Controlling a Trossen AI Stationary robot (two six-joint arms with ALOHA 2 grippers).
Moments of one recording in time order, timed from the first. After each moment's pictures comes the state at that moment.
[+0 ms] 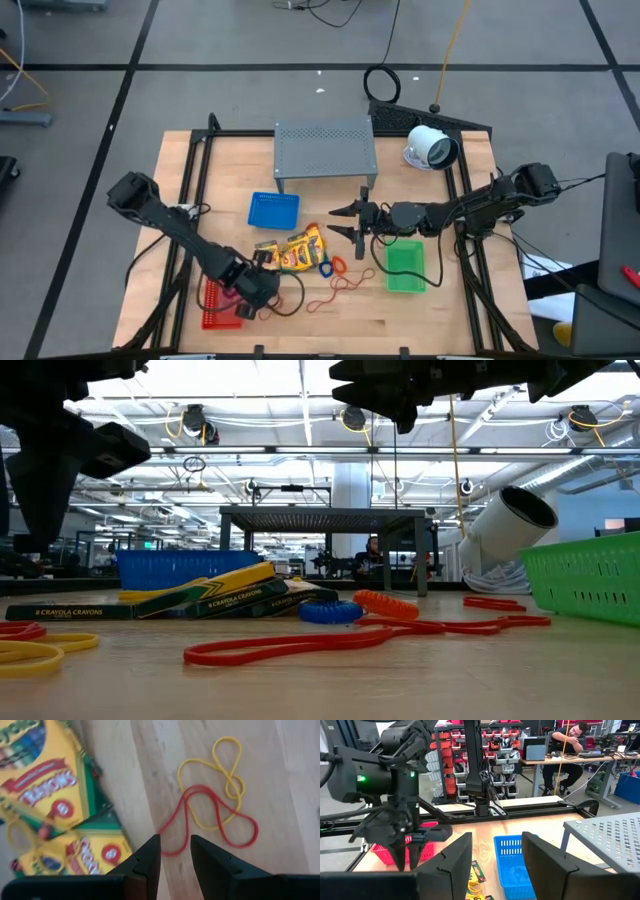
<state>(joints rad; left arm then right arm) -0.62 1.62 0.99 -0.56 -0.08 -0.36 0.21 1.44 0.72 0.68 0.29 0.09</state>
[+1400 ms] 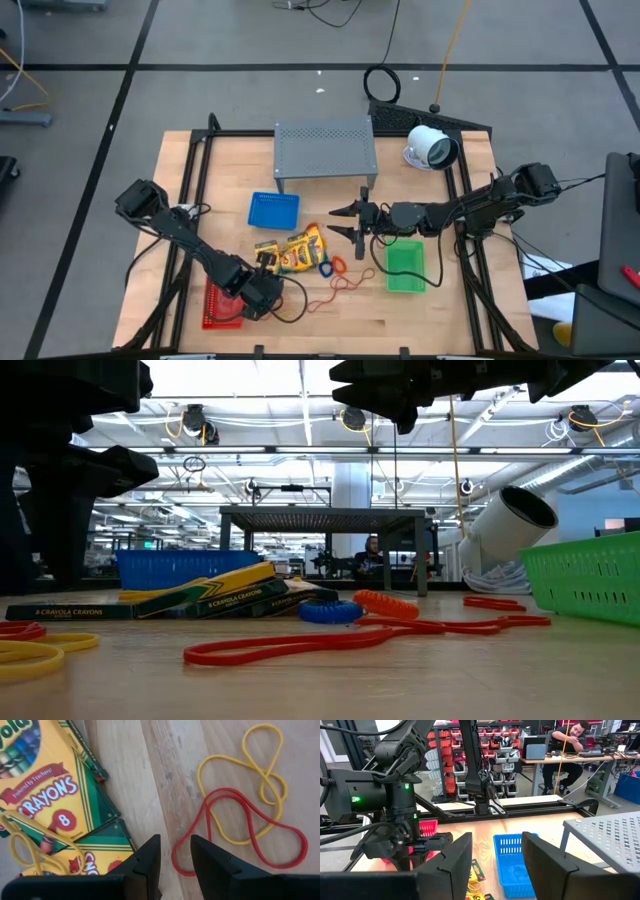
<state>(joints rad) -0.64 1.72 0.99 -0.51 -0.19 -0.34 0.20 1.44 0.72 0.67 0.29 0.09</state>
